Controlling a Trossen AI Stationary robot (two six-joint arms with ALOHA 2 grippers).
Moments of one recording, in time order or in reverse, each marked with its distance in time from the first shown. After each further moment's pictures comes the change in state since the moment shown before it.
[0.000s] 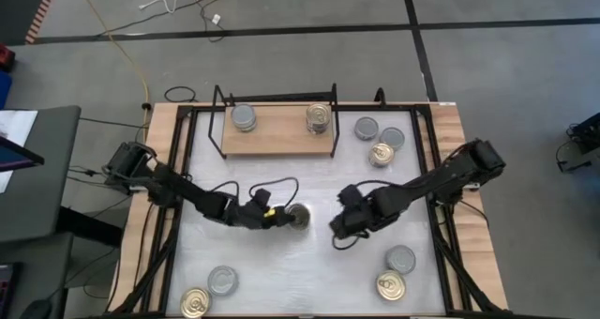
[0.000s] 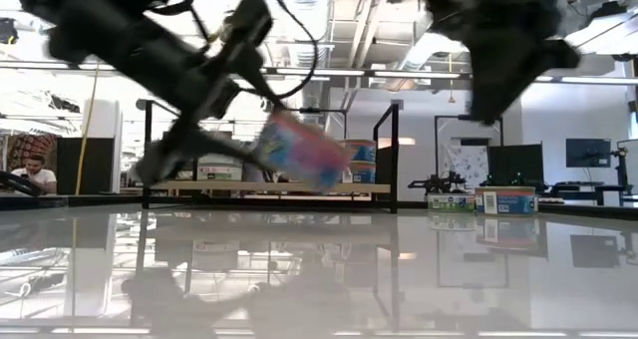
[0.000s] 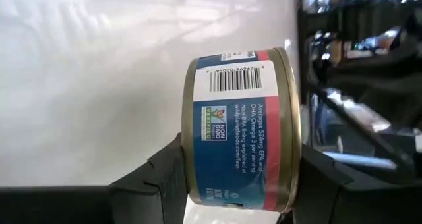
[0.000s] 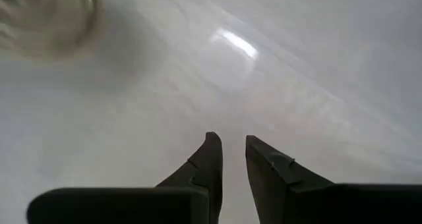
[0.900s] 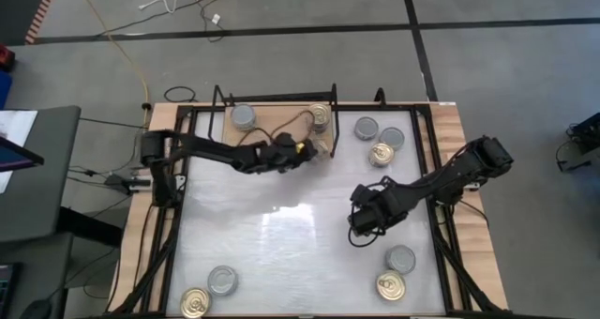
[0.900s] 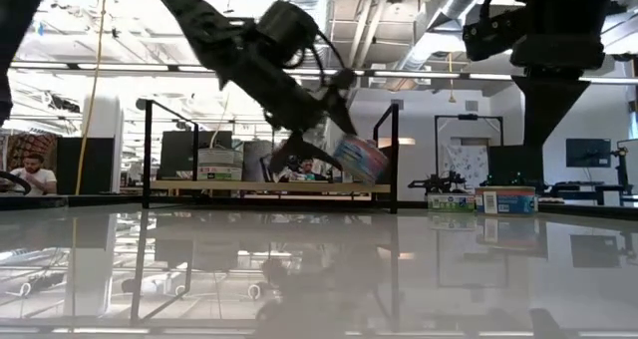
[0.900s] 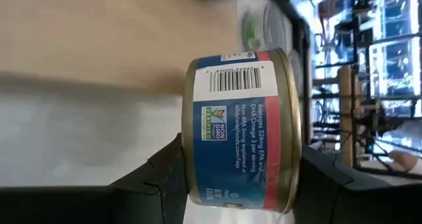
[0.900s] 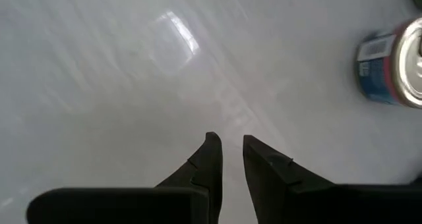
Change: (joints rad) left arm 0.511 0.200 0.370 -0.162 0.119 0.154; right arm 0.004 -0.070 -0.158 -0.133 0.063 -0.322
